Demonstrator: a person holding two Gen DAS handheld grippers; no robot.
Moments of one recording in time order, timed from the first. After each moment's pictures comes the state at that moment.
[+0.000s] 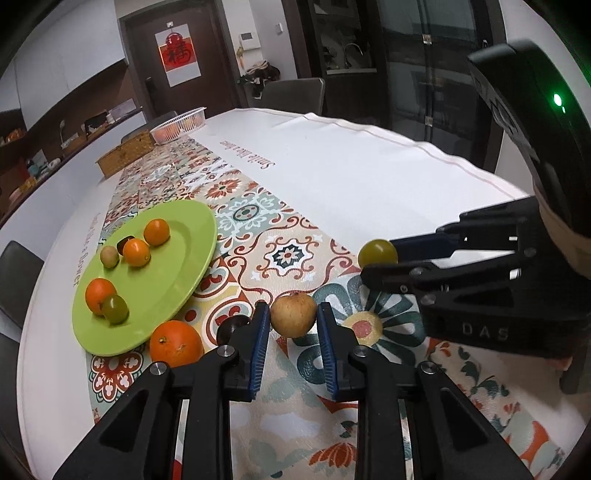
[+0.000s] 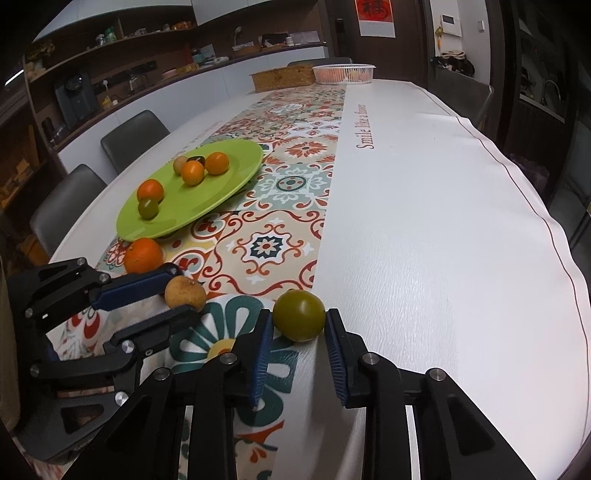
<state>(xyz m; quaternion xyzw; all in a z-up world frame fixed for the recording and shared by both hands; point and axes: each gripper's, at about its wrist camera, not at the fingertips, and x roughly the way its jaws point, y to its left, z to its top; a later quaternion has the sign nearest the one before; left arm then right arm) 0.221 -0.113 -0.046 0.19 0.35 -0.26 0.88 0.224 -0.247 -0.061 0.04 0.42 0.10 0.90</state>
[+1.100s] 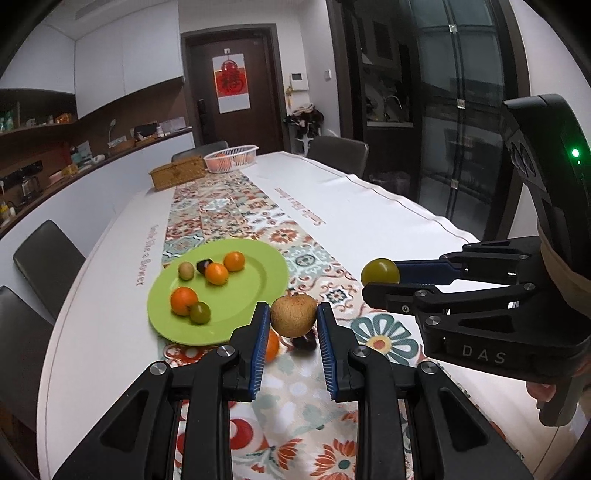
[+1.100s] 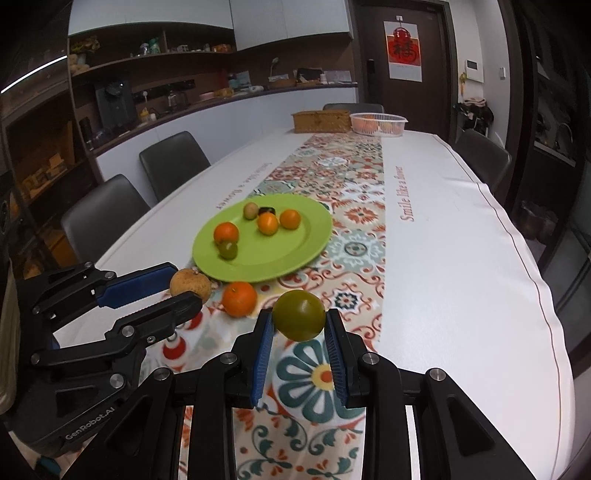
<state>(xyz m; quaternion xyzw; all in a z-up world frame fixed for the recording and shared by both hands) 0.180 -0.044 0.032 0.11 0.28 -0.21 0.93 0.189 -0.190 0.022 0.01 0.35 0.14 0.92</state>
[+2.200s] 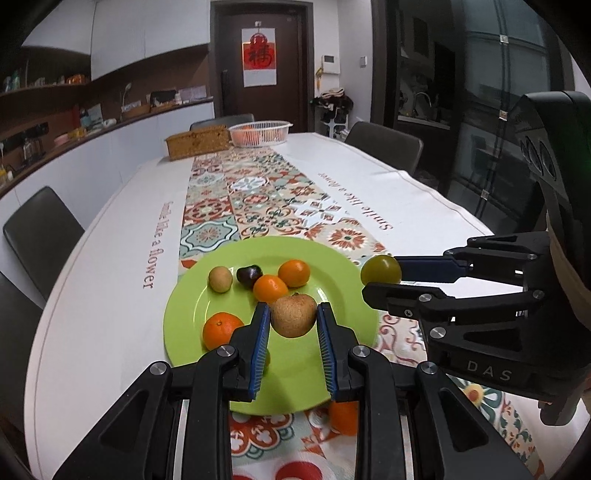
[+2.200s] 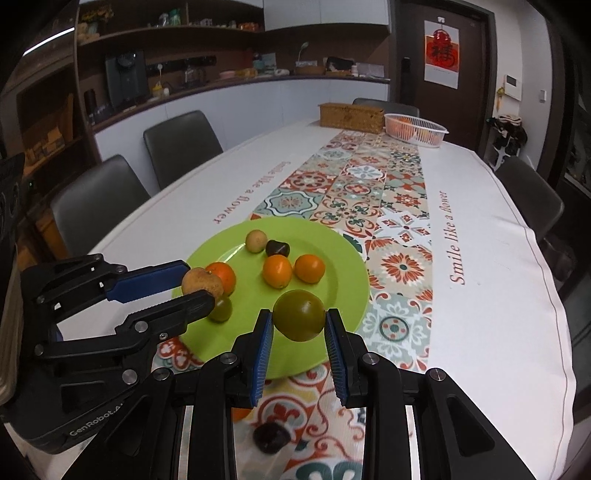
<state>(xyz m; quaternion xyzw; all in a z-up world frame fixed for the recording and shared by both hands) 0.311 -0.002 0.002 0.07 0.33 -0.18 0.92 0.315 -0.135 0.008 -0.05 0.38 0.17 0.91</state>
